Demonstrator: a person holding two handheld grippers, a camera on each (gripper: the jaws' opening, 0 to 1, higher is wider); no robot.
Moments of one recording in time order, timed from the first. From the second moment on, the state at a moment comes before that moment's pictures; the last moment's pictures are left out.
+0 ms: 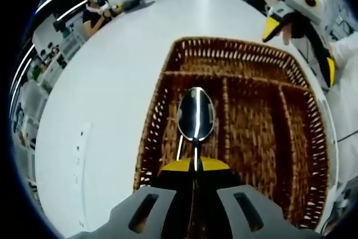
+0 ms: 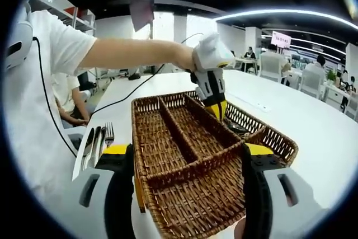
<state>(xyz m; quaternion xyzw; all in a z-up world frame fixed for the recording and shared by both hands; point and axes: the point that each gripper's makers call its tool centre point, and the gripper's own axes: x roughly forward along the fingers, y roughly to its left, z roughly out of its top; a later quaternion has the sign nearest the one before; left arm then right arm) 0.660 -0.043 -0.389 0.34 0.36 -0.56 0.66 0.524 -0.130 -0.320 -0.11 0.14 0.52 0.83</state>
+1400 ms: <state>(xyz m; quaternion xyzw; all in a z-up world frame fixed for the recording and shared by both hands) 0.663 -0.041 -0.396 0.36 0.36 -0.55 0.66 0.522 -0.128 -0.326 -0.11 0.14 0.53 0.83</state>
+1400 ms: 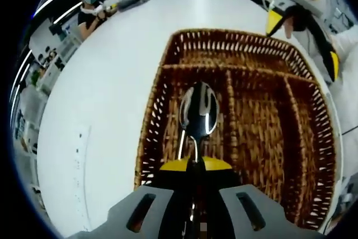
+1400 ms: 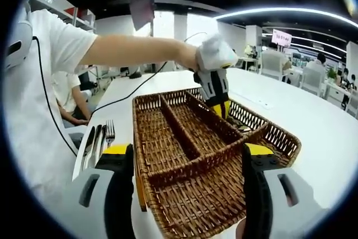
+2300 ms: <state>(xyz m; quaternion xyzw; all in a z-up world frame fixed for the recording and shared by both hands) 0.687 -0.043 -0.385 0.40 0.33 -0.52 0.68 0.525 -0.128 -0.321 -0.11 0.14 0.53 0.83</state>
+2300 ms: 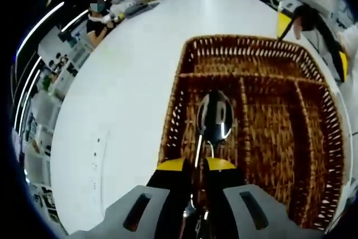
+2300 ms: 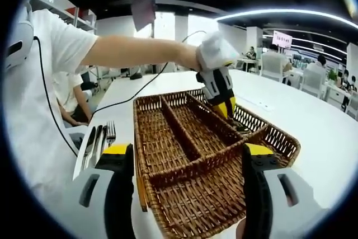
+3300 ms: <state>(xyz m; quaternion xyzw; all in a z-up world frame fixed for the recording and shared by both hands) 0.684 -0.040 -0.393 0.40 0.34 -0.51 0.68 0.521 -0.127 -0.328 -0.12 0.14 0.53 0.83</state>
